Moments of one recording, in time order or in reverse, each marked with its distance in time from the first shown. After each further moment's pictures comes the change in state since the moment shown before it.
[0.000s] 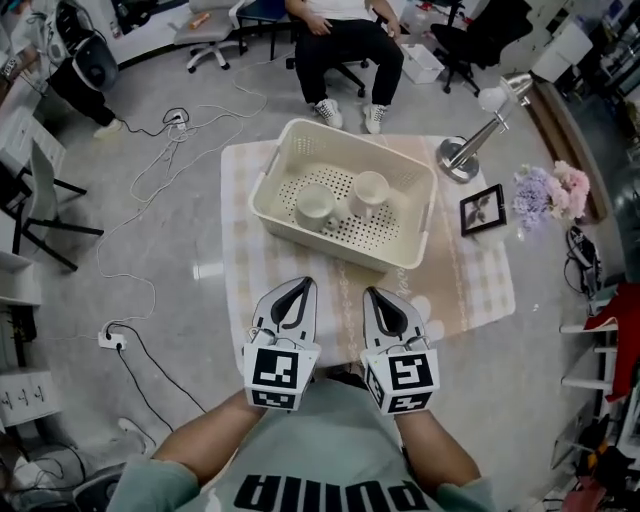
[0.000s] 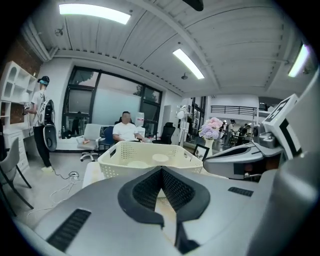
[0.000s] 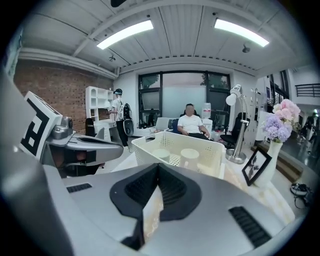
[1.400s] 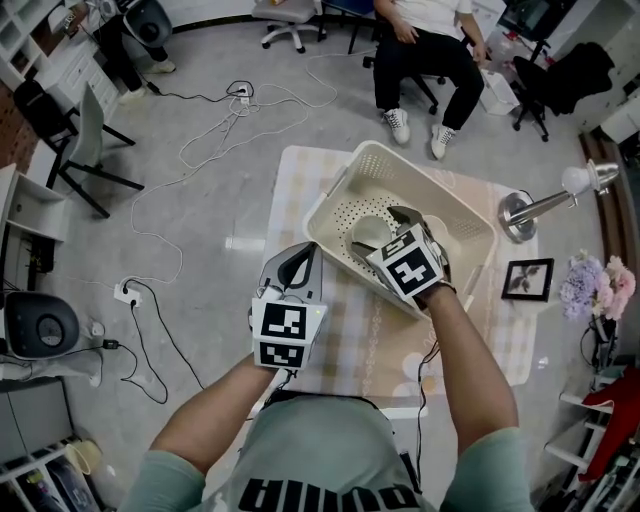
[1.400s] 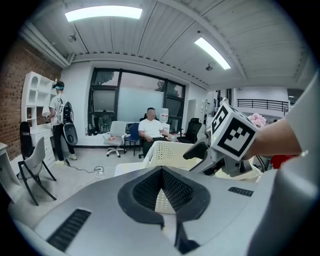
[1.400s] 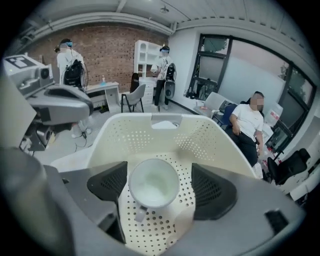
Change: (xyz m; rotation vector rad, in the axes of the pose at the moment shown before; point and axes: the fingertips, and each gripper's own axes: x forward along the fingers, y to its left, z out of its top) left arm 0.057 0.132 0.016 -0.074 0.058 0.278; right arm 0.241 0.016 0.026 -0.525 0.416 0.450
